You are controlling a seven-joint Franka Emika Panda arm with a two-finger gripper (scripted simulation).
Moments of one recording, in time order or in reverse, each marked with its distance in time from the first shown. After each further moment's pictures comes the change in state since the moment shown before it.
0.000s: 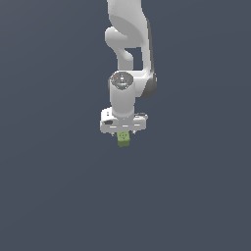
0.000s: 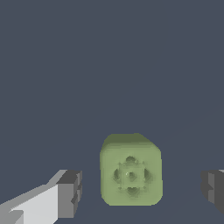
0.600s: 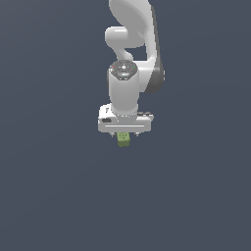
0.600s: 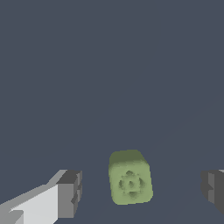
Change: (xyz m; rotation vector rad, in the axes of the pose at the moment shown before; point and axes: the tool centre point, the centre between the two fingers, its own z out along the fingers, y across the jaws) arm 0.044 -0.003 -0.056 0.005 0.002 0.094
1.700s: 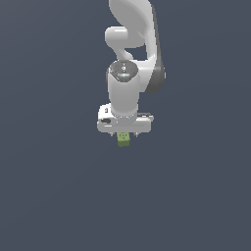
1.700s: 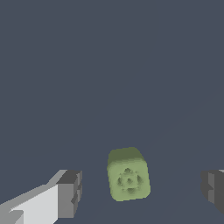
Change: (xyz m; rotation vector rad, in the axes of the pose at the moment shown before) arm 0.002 0.002 -0.003 -0.009 -0.029 0.020
